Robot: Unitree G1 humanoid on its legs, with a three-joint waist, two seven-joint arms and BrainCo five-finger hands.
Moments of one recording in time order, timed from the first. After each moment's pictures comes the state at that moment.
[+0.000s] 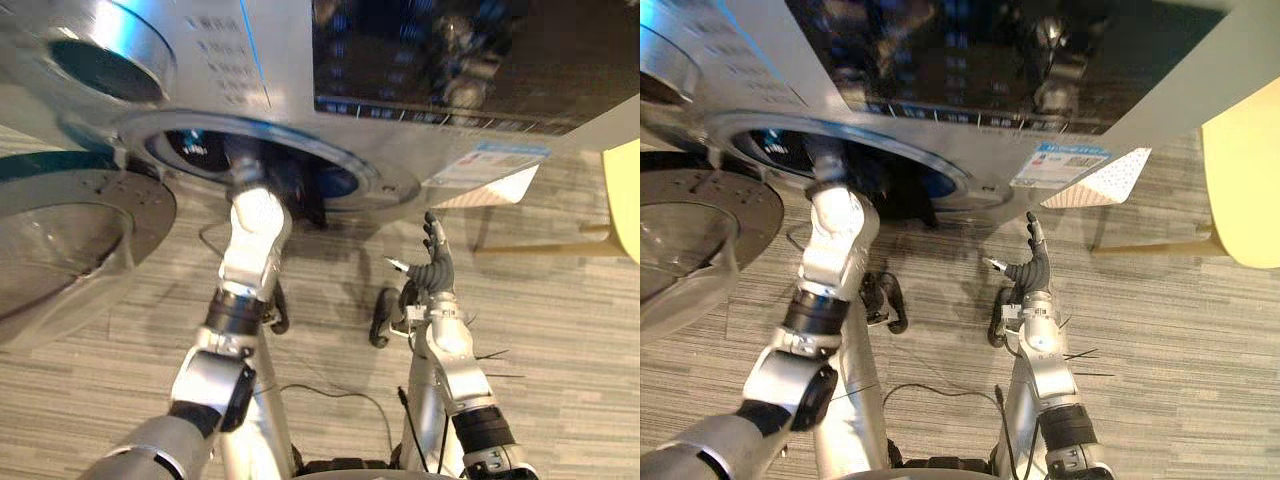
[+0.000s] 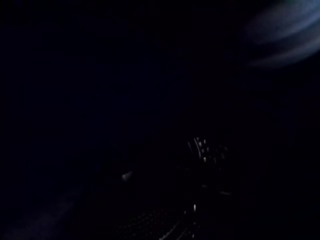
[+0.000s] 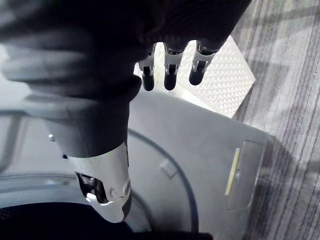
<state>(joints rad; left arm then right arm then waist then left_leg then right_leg) -0.86 0.16 -0.07 0.17 -0.13 -0.16 0.58 -0.14 -0.04 0.07 0.13 -0.13 -0.18 -0.28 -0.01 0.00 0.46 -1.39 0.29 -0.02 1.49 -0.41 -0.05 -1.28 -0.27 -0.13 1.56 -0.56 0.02</state>
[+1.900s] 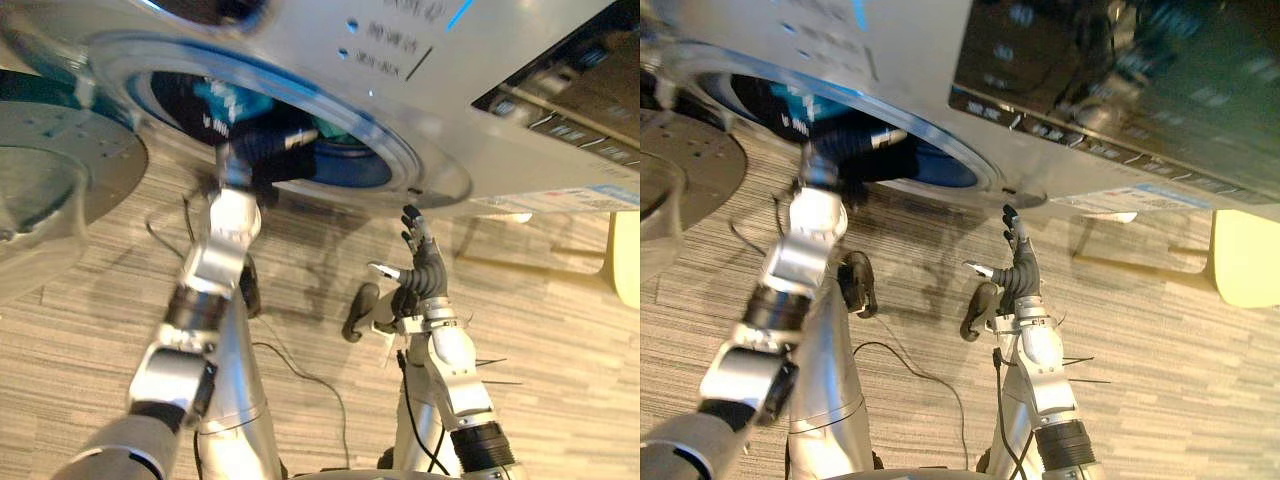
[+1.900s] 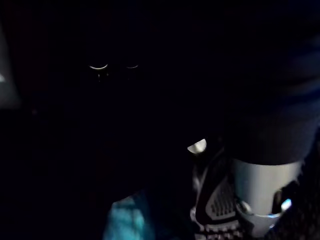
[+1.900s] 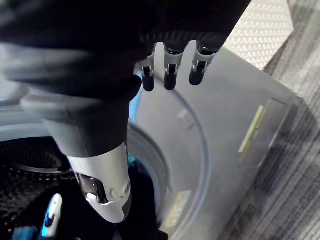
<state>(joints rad) -0.62 0.23 -0.10 0.20 0.27 -0.09 0.32 -0.07 -0.02 0.08 0.03 -0.06 -0.29 -0.12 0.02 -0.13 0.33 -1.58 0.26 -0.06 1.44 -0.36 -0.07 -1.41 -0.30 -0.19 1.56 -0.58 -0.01</state>
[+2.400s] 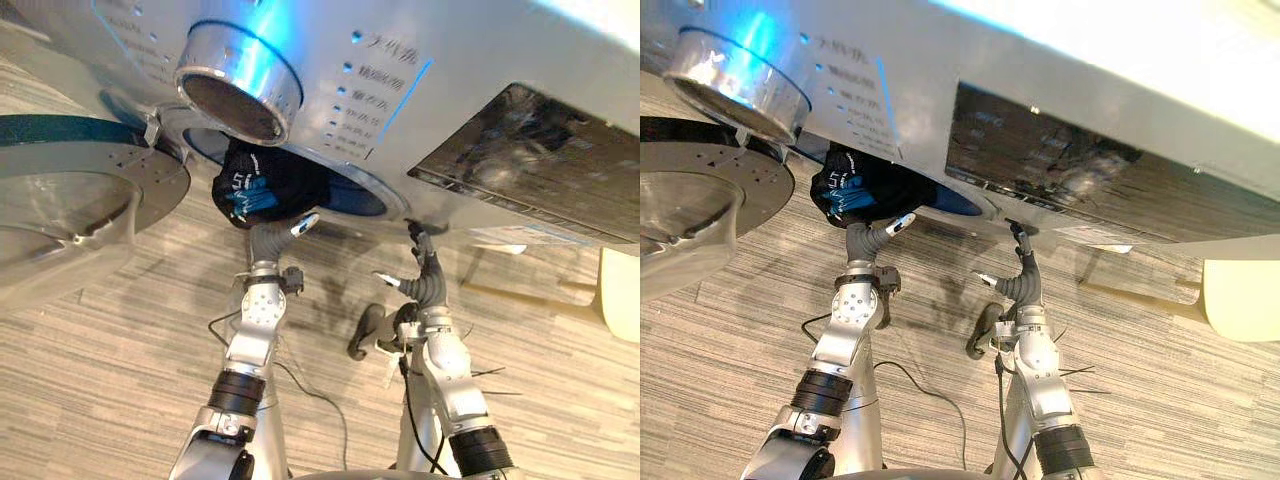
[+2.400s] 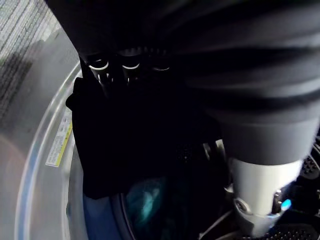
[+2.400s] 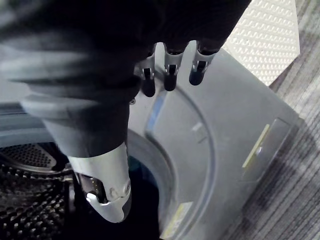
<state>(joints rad) -0.32 0.01 -0.10 0.19 0.03 -0.14 0.33 -0.05 -0.01 0.09 0.10 -0.18 -0.23 -0.21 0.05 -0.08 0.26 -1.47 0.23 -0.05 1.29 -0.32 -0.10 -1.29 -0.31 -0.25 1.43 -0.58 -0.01</state>
